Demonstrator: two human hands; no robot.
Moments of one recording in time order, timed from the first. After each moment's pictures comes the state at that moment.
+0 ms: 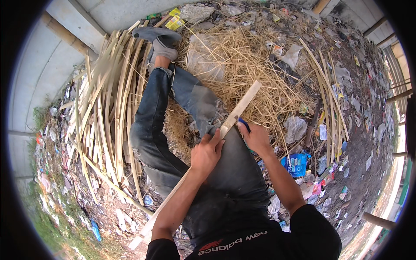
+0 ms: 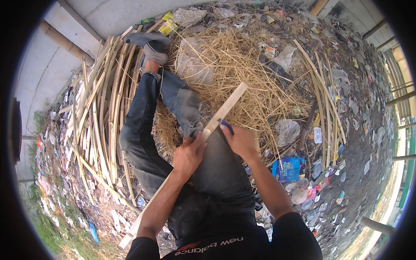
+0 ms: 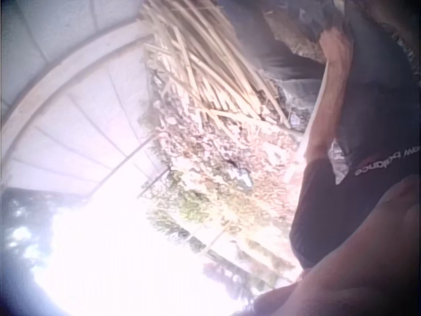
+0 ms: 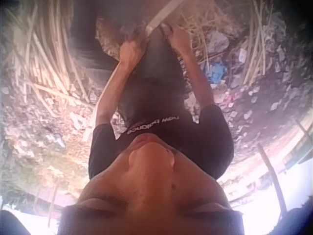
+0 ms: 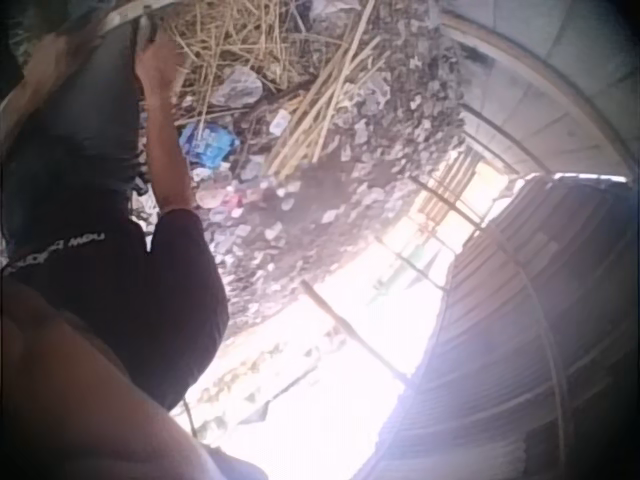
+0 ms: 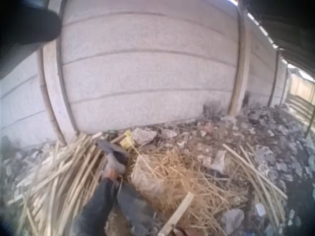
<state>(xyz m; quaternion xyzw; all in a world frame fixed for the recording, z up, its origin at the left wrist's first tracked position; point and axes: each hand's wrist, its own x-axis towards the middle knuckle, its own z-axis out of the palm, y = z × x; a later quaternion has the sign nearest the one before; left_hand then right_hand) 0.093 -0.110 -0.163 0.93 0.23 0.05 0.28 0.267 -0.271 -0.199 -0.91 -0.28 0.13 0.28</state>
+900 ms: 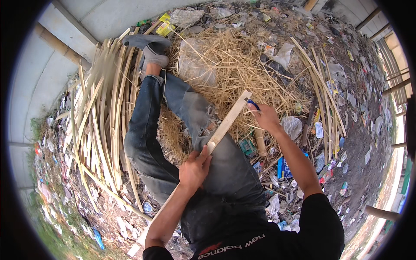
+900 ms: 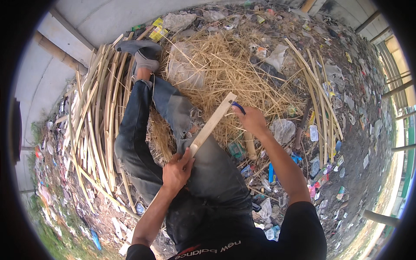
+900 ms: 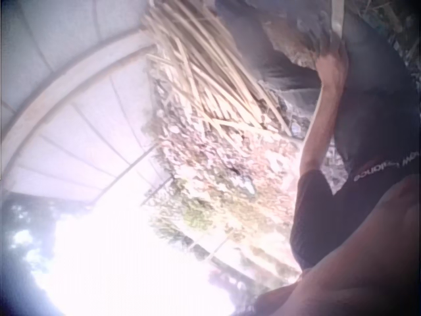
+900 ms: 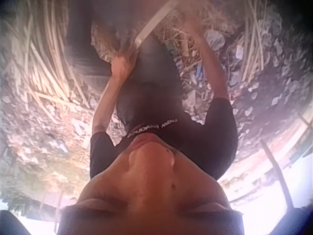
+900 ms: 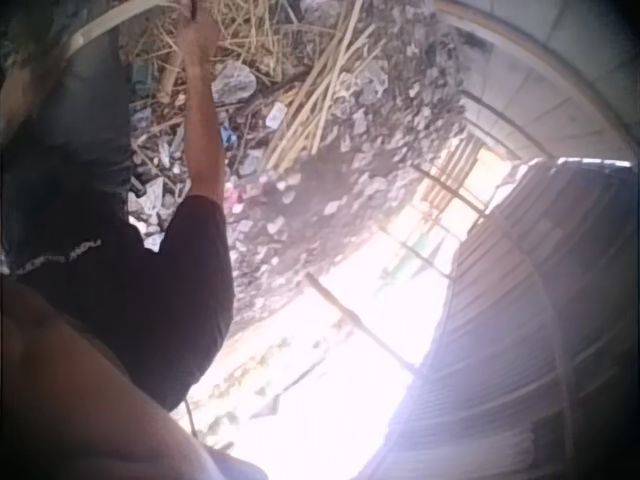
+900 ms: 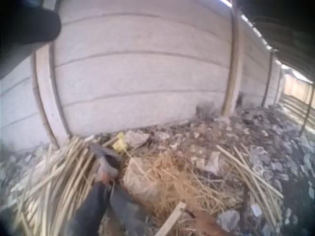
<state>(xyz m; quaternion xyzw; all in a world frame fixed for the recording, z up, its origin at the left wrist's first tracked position) 0.060 -0.108 -0.162 0.93 0.21 0.12 0.27 0.354 -0.285 -0.192 -0.92 -0.25 0.18 0.26</state>
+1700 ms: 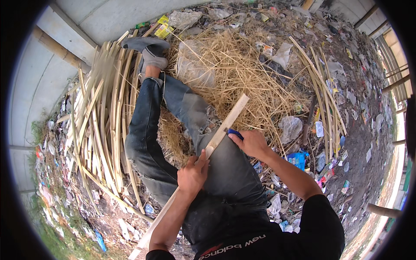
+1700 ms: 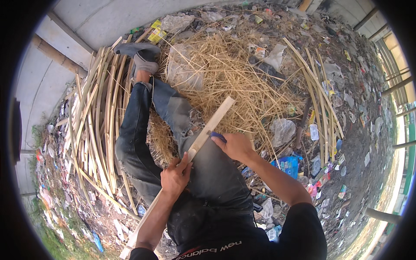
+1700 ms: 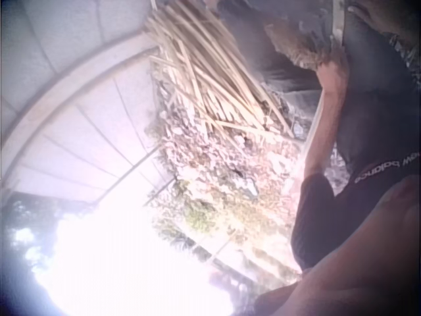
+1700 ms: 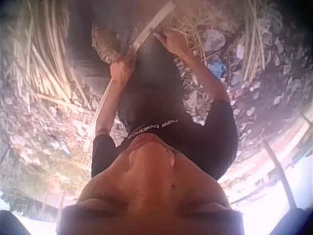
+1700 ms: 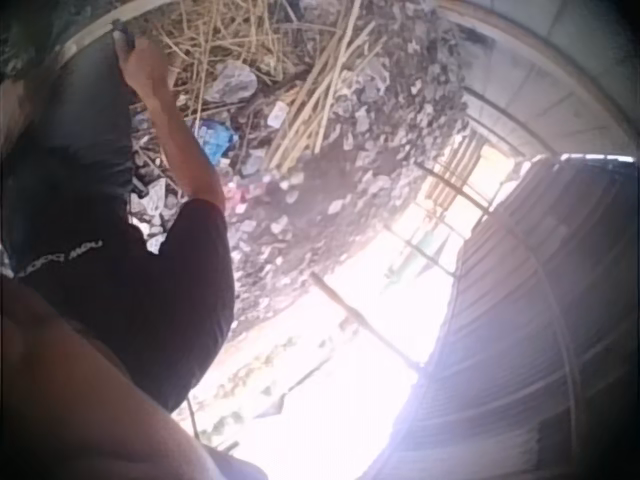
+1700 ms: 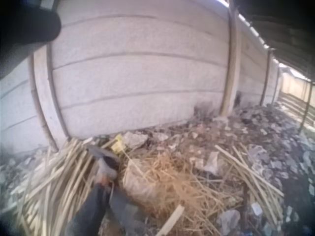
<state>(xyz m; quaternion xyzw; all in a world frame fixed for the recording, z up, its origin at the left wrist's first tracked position) 0.044 -0.111 -0.164 0.95 0.20 0.13 0.19 0.266 -0.277 -0.184 -0.88 -0.38 0.17 0.22</state>
